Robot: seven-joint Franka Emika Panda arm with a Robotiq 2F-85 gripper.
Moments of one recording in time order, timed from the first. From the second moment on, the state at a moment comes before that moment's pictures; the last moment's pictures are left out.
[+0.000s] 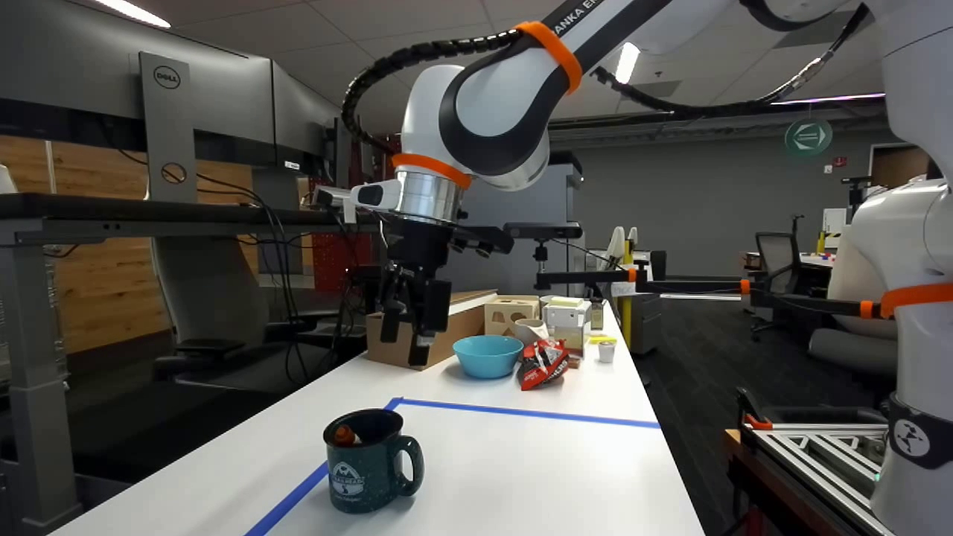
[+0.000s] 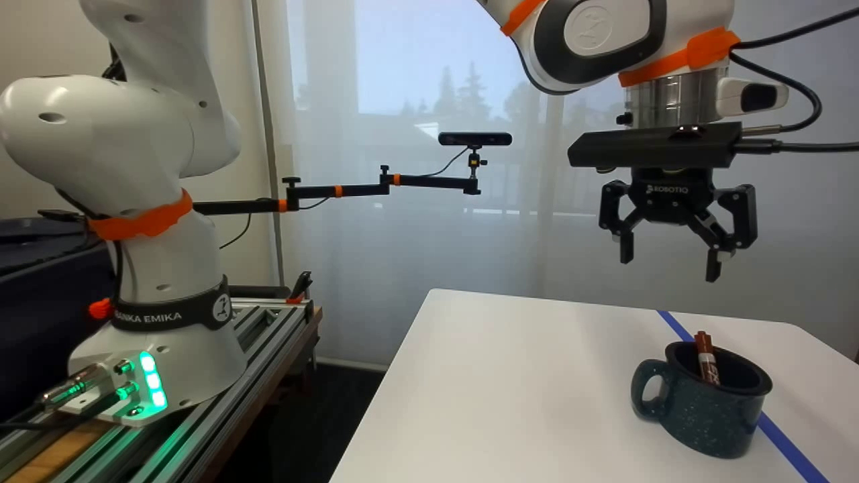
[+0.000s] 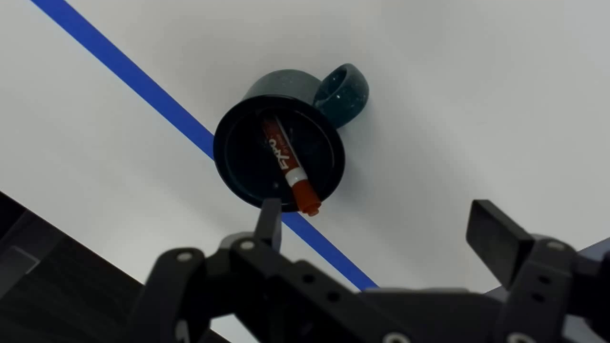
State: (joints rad) arm -0.08 0.17 0.00 -2.10 0.10 2.47 -0.84
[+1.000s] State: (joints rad) arm -0.19 0.28 0.02 -2.01 0.30 2.47 -1.47
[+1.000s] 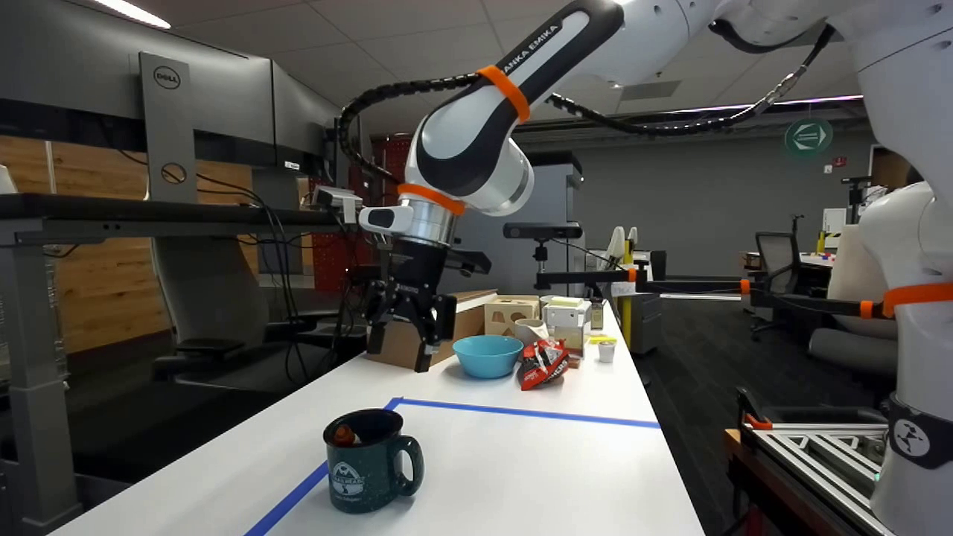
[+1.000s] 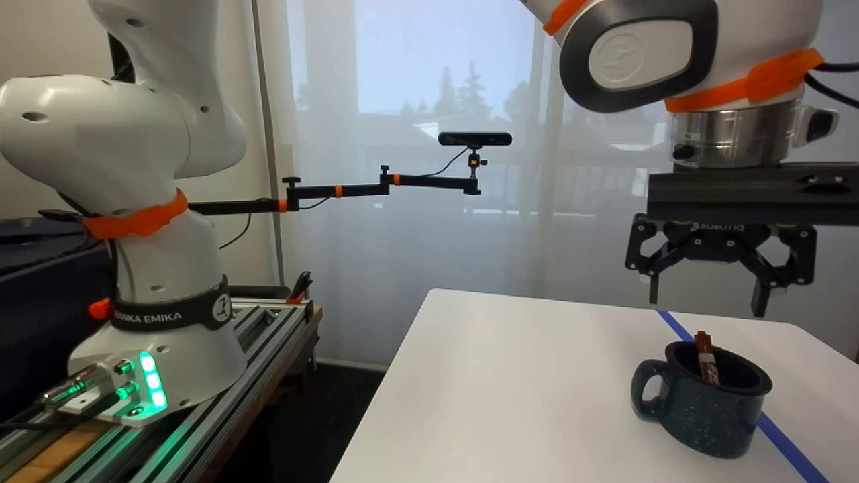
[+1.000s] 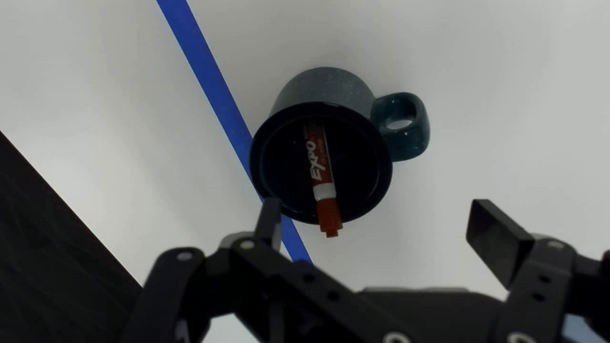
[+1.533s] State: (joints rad) arm -0.22 0.42 0.06 -1.88 0.31 2.46 -1.53
